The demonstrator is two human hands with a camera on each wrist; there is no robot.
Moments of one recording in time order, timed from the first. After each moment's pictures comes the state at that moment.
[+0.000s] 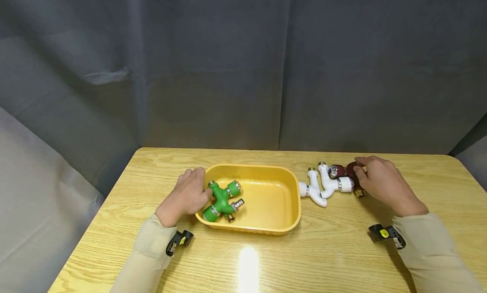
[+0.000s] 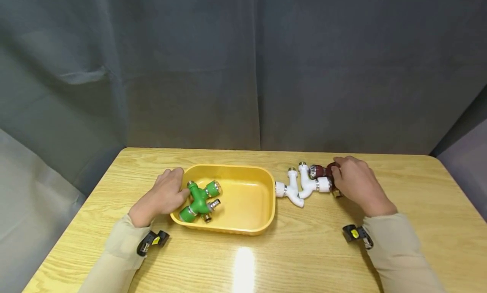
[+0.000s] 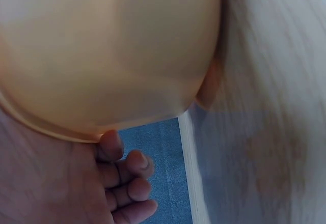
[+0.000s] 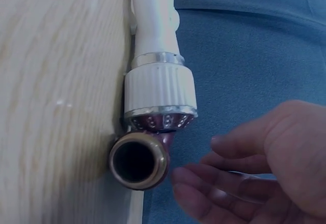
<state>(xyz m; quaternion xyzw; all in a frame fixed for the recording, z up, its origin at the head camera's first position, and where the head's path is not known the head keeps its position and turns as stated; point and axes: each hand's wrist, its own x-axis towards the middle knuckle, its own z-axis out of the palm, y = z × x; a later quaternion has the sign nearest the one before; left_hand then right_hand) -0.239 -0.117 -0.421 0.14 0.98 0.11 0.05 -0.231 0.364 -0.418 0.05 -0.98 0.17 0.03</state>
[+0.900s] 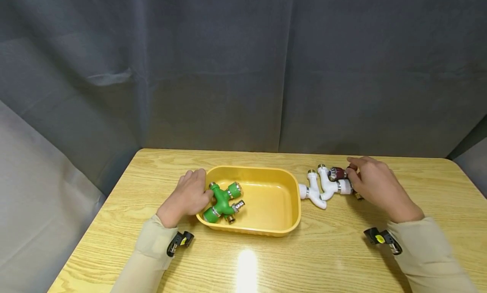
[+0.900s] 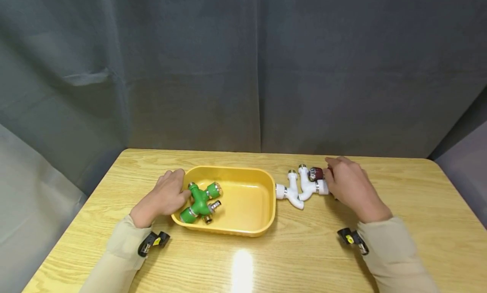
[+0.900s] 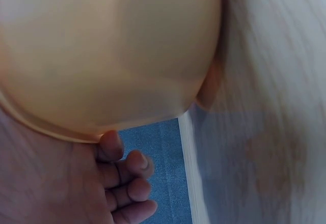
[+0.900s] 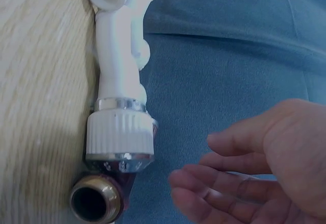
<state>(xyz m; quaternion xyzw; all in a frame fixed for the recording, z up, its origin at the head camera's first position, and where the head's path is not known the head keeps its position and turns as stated) -0.240 -0.117 -0.420 0.14 0.98 0.10 0.05 -0.219 0.341 -0.401 0.10 -0.98 0.15 0.10</state>
